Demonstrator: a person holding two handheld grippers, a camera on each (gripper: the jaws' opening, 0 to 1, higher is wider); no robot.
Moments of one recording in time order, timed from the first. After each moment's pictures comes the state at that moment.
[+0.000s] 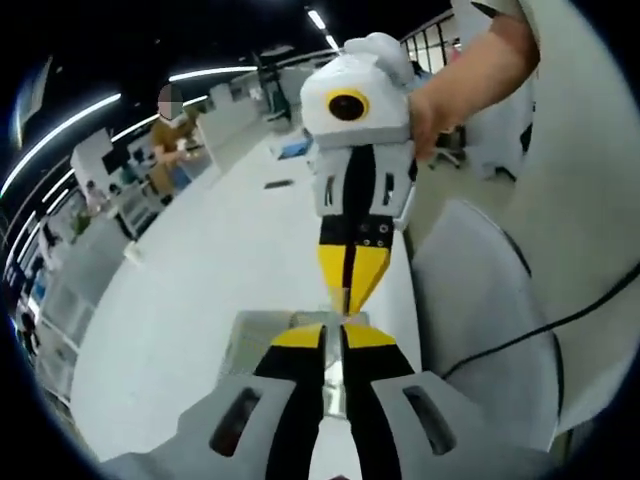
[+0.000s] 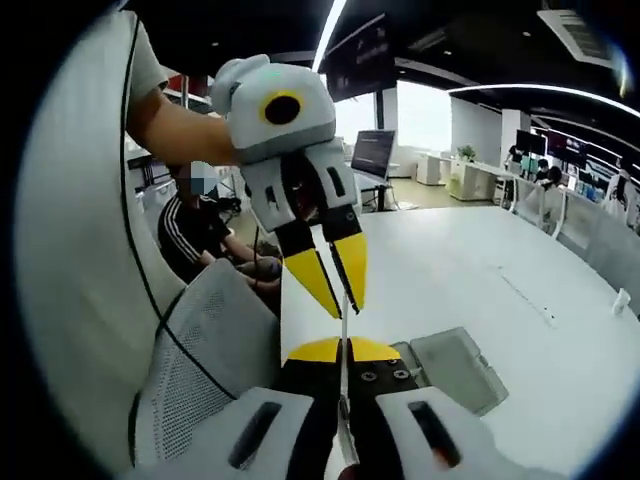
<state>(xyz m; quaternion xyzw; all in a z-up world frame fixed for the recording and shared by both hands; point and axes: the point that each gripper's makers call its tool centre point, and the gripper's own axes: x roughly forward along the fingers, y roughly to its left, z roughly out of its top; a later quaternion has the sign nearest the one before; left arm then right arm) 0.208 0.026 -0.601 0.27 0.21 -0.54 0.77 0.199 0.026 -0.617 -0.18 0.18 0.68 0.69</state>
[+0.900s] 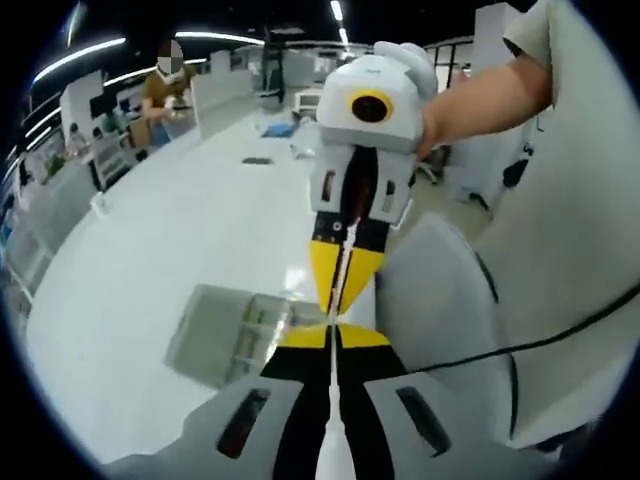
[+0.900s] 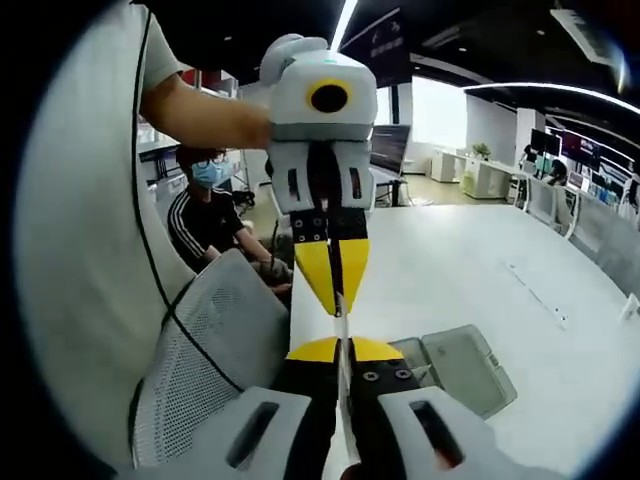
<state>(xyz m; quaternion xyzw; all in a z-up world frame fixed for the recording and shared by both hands) 0.199 0.026 -0.614 0.17 0.32 -0.57 0.74 0.194 0.026 -0.627 -0.17 0.19 0.70 0.67</state>
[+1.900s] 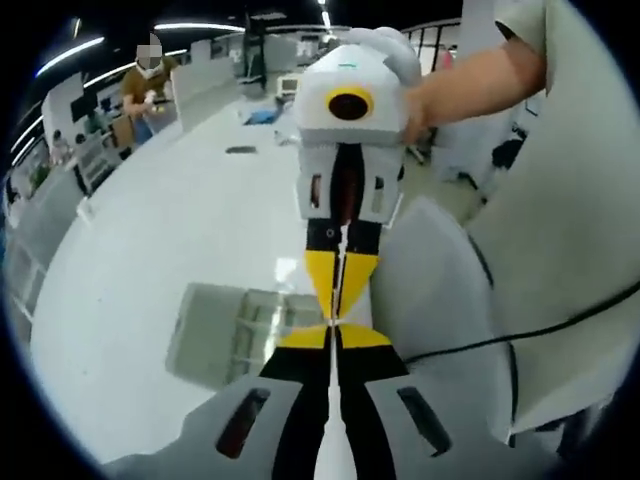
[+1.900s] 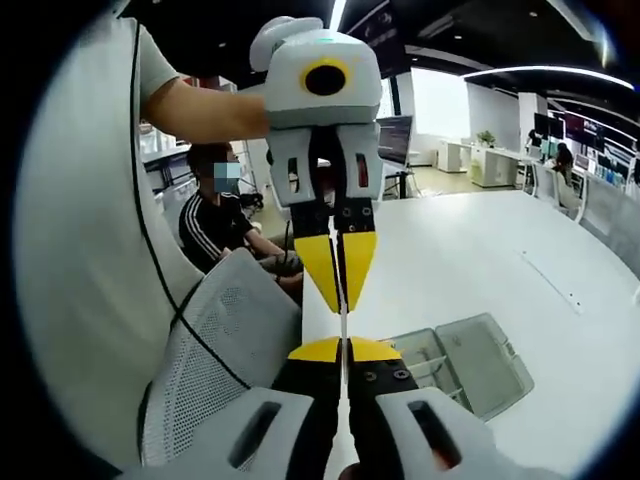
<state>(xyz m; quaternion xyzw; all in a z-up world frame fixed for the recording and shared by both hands) 0.196 0.022 -0.616 0.22 0.32 -0.59 0.71 0.188 0.025 -0.634 -0.16 0.22 0.71 0.65</state>
